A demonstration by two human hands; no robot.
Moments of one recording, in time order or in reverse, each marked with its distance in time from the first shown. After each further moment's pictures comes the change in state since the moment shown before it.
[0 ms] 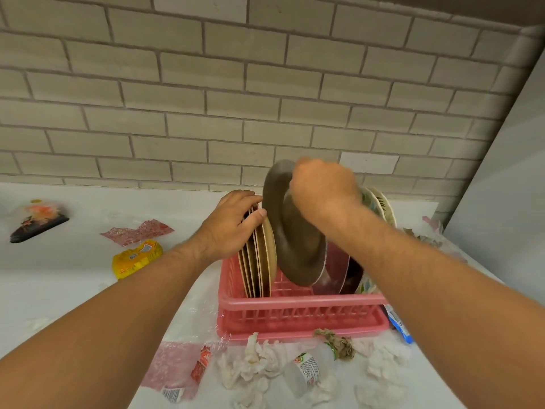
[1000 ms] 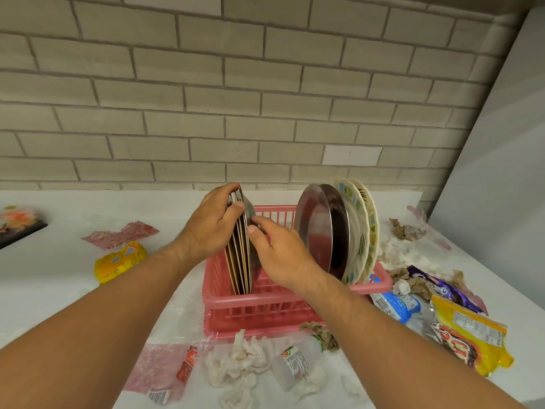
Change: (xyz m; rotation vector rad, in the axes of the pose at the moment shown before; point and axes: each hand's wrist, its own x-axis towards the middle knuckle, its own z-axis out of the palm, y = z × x) left_hand -0.001 0.010 0.005 -0.186 0.077 -0.048; right_hand -0.047 -0.009 0.094 0.891 -0.120 -0.051
